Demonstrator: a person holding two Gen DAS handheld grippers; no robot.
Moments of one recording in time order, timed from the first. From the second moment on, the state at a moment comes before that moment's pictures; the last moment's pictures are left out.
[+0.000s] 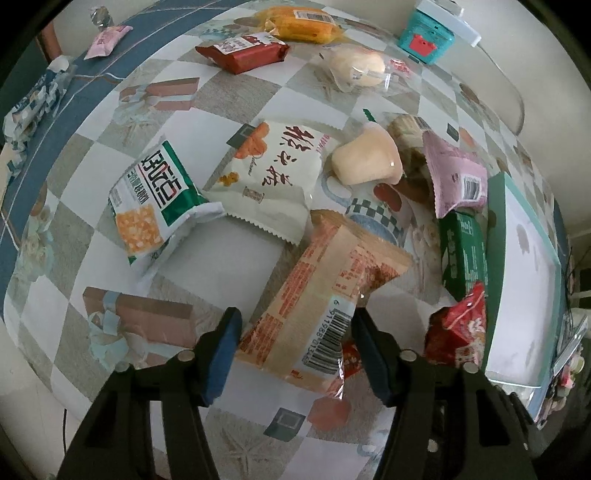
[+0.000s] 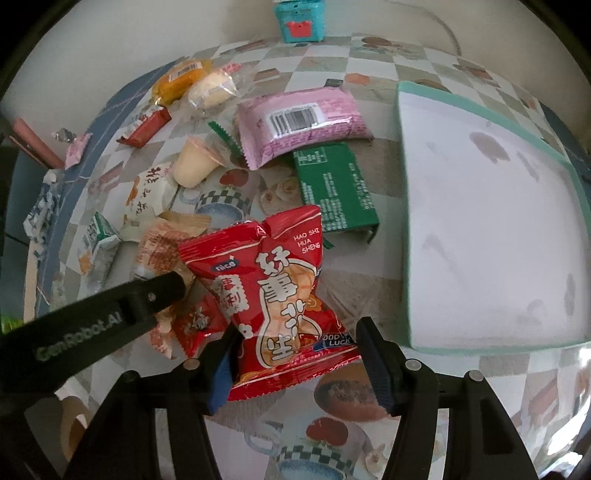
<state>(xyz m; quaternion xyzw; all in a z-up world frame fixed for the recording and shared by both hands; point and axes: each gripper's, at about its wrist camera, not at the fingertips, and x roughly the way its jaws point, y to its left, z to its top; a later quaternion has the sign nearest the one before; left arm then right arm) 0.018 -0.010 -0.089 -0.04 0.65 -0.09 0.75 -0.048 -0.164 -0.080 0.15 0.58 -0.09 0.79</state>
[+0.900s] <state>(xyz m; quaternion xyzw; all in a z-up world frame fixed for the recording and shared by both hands) 0.010 -0.007 -0.048 -0.06 0.60 -0.07 0.79 -0.055 -0.175 -0.052 0.17 0.57 -0.08 0.80</state>
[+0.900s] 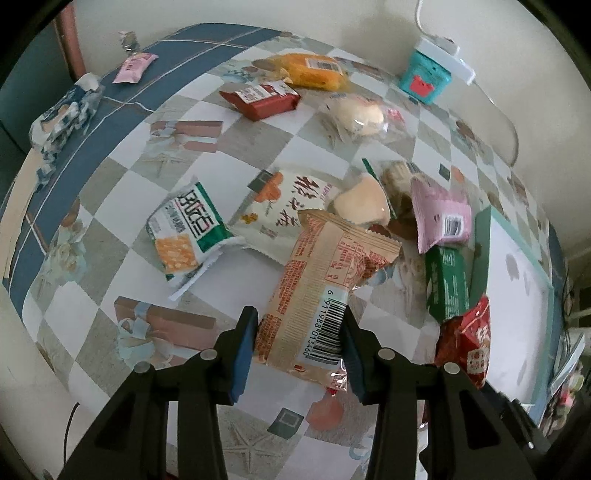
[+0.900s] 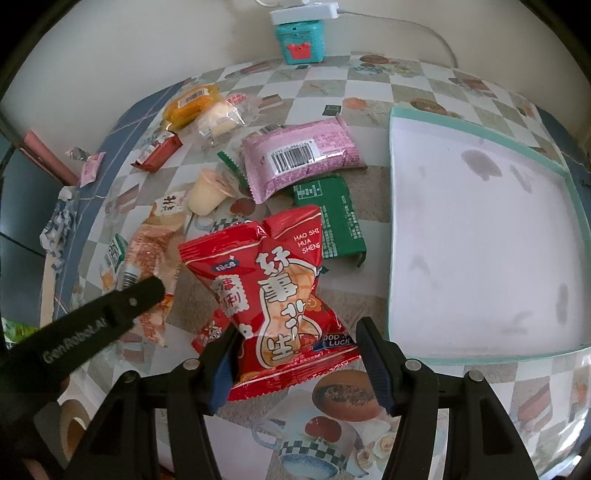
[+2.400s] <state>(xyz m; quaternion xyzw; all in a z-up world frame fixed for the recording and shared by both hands) 0.026 -0.277 -0.030 0.07 0.56 -0.23 0.79 -0.084 -0.438 -0.035 0.29 0.51 -0.40 0.70</state>
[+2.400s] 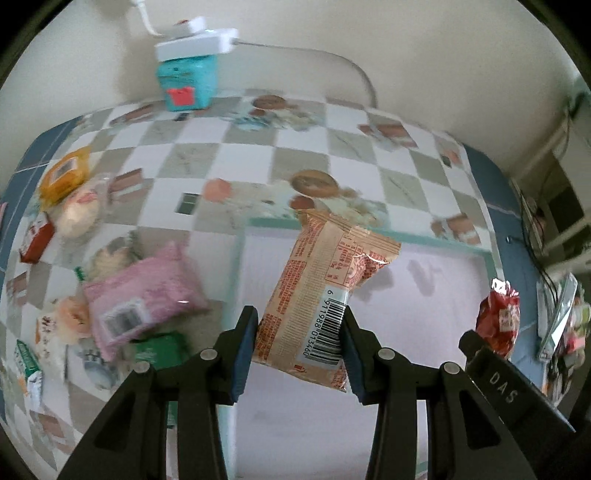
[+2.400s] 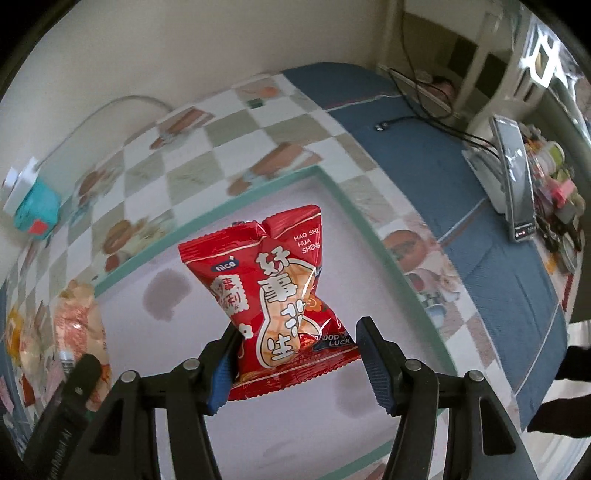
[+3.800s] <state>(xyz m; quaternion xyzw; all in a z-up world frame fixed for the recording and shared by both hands) 0.067 -0.010 0.023 -0.04 0.53 0.02 0.84 -0.033 -0.264 0.040 0.20 0.47 -0.25 0.82</state>
